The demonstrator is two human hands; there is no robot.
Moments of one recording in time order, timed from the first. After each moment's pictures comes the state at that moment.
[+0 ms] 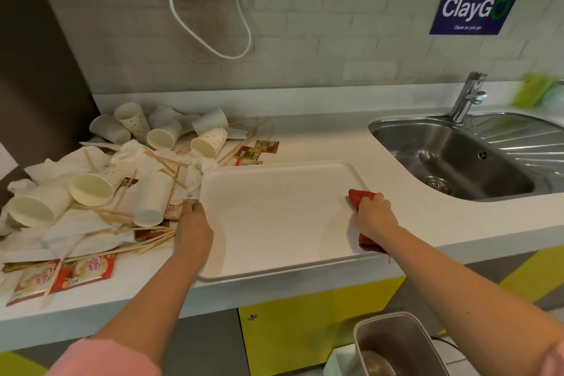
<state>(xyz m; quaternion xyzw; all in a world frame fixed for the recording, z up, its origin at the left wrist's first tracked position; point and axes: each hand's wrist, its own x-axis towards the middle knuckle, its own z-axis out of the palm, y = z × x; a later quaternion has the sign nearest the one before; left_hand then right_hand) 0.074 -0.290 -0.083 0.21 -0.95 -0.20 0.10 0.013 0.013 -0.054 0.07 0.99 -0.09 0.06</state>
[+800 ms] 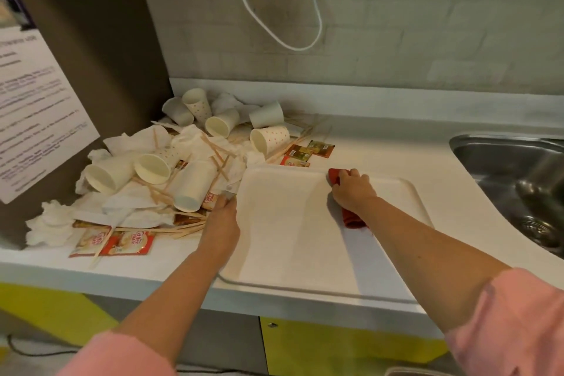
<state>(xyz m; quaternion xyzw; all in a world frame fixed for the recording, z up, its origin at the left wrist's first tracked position) 0.069 -0.299 -0.091 0.19 -0.94 -0.23 0.16 -0.087 -0.096 -0.049 -0.14 0.98 -0.12 0.08</state>
